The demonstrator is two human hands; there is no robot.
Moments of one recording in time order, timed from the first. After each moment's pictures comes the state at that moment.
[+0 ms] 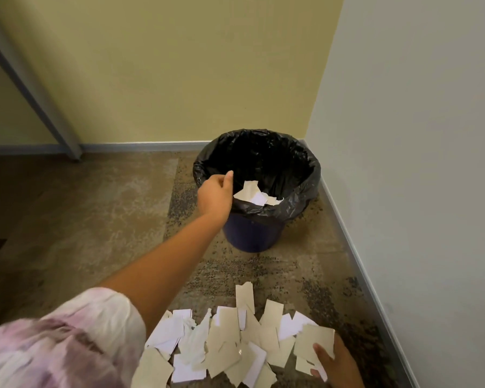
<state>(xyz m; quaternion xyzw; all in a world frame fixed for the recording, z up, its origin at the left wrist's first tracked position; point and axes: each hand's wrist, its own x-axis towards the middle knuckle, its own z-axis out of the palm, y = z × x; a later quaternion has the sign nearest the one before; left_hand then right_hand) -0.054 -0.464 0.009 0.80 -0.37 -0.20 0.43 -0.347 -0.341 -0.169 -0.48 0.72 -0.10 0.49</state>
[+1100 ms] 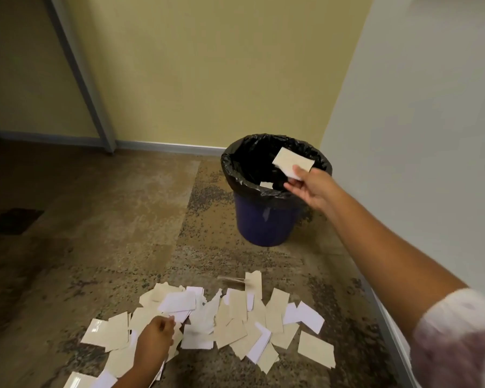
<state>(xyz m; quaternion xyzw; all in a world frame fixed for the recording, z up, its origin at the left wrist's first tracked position) -0.036 -0.179 -0.174 0.84 -0.14 -0.35 0.38 -0.201 -0.476 0.056 -0.41 0.45 -0.37 0.70</state>
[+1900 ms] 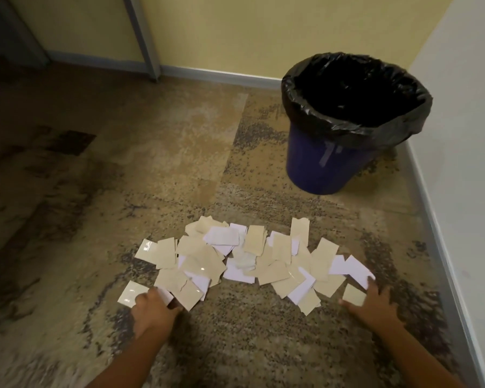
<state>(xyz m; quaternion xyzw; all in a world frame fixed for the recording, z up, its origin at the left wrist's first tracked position) -0.008 -0.076 -0.230 0.96 -0.14 -0.25 0.04 -0.344 -0.333 -0.232 -0.66 0.67 0.20 0.27</state>
